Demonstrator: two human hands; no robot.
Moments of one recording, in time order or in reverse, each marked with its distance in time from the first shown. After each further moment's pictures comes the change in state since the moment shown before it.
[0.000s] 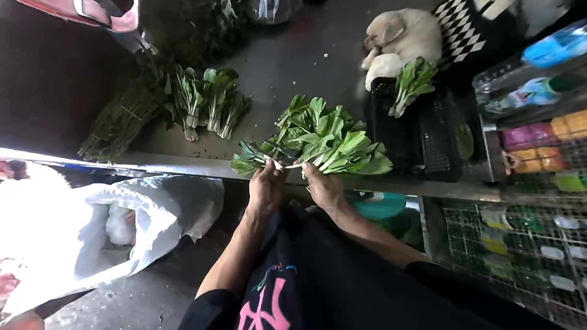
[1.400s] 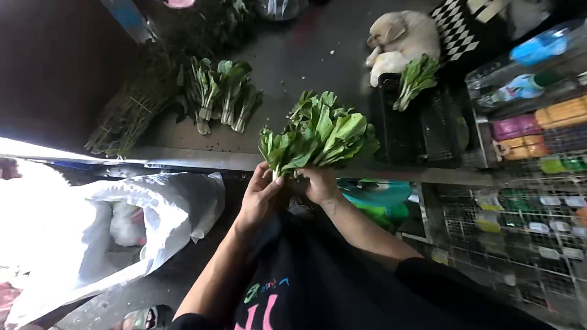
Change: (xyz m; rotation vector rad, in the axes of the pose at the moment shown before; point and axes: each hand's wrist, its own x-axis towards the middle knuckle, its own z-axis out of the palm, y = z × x) left_hand -0.045 0.078 -0.083 0.290 -0.480 0.049; right_hand -0.028 -0.006 0.097 0.292 0.013 0.182
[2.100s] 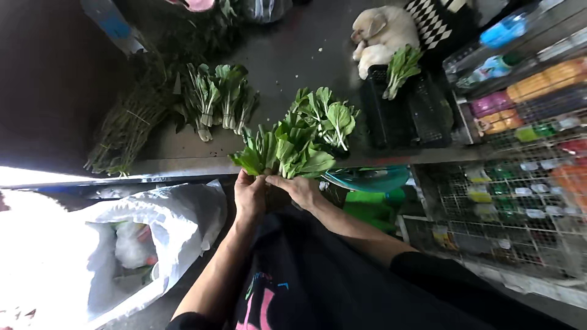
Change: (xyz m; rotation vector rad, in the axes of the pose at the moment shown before) left_hand 0.001 0.022 -0.040 0.112 0.368 0.071; right_hand -0.020 0.028 0.062 -0.701 0.015 -0.010
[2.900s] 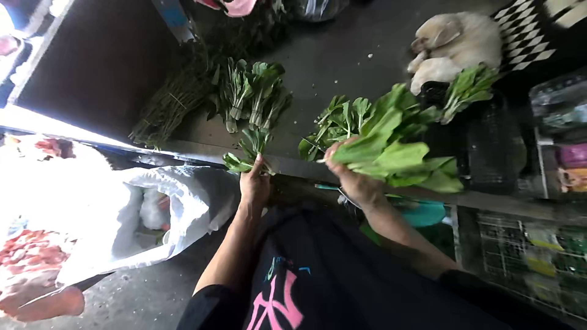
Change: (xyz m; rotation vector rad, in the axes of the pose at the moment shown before) left_hand 0.037 -0.016 0.003 -0.302 0.294 0.027; right_hand 0.056 -0.006 -0.095 0.189 -0.156 -0.522
